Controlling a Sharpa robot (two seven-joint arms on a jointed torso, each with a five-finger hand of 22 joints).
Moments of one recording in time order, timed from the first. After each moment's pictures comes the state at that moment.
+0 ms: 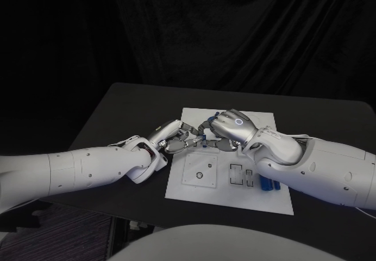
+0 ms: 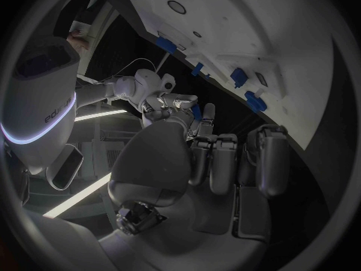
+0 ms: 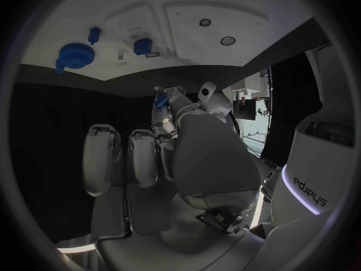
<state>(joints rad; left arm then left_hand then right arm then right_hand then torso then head) 1.03 -0.82 -0.21 1.45 -0.92 -0.67 0.55 1.33 0.05 0.15 0.29 0.40 1.01 0.10 0.16 0.28 1.46 0.03 1.57 1.31 1.47 -0.03 1.57 1.31 0.04 1.47 0.08 1.40 1.31 1.20 -0.55 -0.24 1.46 -1.84 -0.59 -0.01 1.38 -0.06 0.18 0.12 0.14 0.94 0.06 0.29 0.71 1.47 -0.04 1.48 1.31 1.46 -0.10 1.43 1.31 0.05 1.47 0.01 1.41 1.31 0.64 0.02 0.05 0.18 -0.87</state>
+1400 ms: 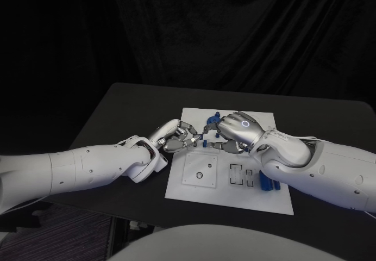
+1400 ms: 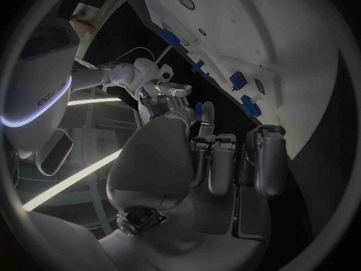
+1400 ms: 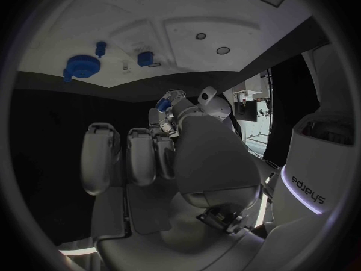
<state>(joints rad) 1.03 -0.82 -0.21 1.44 -0.78 -0.59 0.55 1.48 -0.03 0.25 0.33 0.57 0.96 0.06 0.48 0.73 1.47 -0.02 1.57 1.31 1.47 -0.06 1.57 1.31 0.04 1.46 0.04 1.40 1.31 1.20 -0.61 -0.24 1.49 -1.84 -0.57 -0.02 1.32 -0.07 0.13 0.17 0.09 0.81 0.11 0.10 0.62 1.45 0.00 1.46 1.31 1.47 -0.07 1.40 1.31 0.05 1.47 0.04 1.36 1.31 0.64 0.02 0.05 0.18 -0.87</state>
